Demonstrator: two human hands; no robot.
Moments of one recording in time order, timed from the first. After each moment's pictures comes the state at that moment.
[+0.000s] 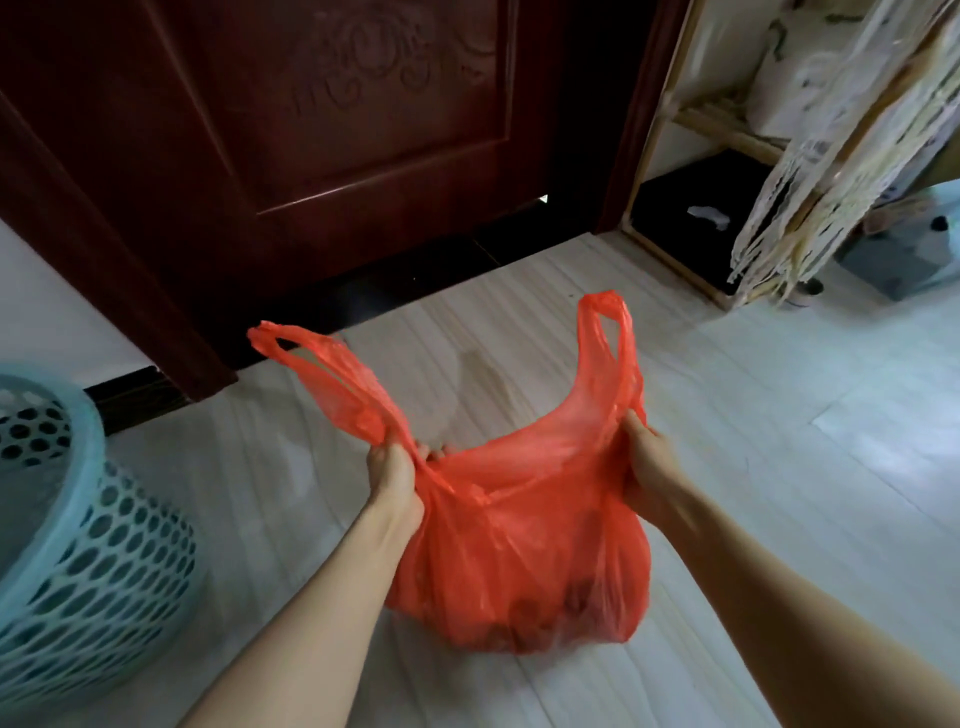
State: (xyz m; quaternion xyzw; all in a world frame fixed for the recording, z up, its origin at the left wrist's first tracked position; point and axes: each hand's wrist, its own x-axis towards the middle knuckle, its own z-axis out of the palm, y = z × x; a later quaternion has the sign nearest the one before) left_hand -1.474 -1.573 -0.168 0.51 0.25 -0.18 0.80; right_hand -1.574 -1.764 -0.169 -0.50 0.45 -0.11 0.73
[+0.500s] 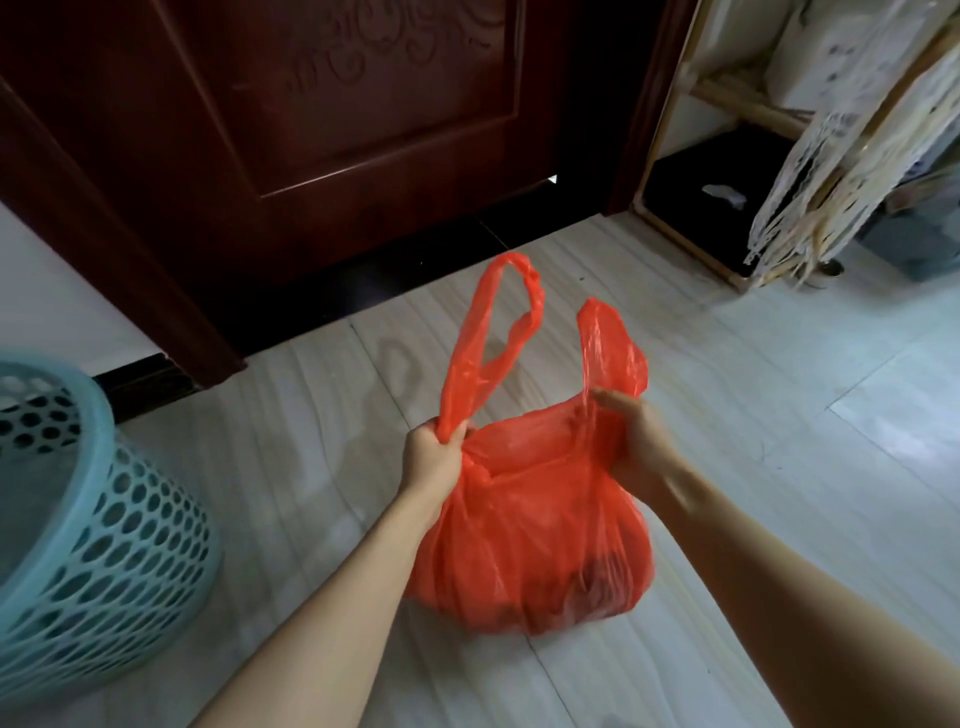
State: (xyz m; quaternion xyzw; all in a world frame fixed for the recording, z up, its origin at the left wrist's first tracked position) left_hand -1.485 -1.571 -0.185 0.78 0.01 -0.17 0.60; right_hand -1.561 -1.741 -0.151 -0.44 0.38 -0.08 0.81
